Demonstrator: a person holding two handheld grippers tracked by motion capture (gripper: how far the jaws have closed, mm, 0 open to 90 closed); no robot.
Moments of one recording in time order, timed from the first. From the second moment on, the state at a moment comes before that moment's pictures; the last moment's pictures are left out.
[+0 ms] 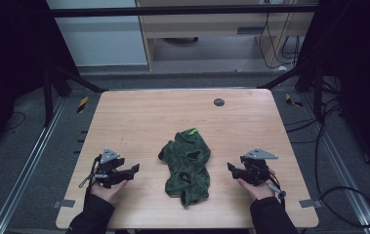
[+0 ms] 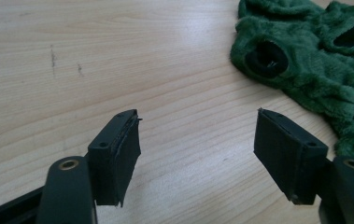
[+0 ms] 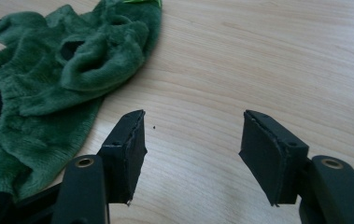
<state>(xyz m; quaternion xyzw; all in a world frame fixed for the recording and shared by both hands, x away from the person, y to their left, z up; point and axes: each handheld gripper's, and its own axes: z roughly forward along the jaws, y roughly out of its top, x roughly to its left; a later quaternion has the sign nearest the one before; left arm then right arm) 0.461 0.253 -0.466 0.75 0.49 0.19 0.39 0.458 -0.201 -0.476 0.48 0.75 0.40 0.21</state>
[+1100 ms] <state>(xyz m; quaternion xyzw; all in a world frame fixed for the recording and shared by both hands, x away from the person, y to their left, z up) 0.512 0.218 -0.428 0.77 0.45 0.19 0.41 0.499 -0.172 -0.440 0.47 0.75 0.44 0.19</state>
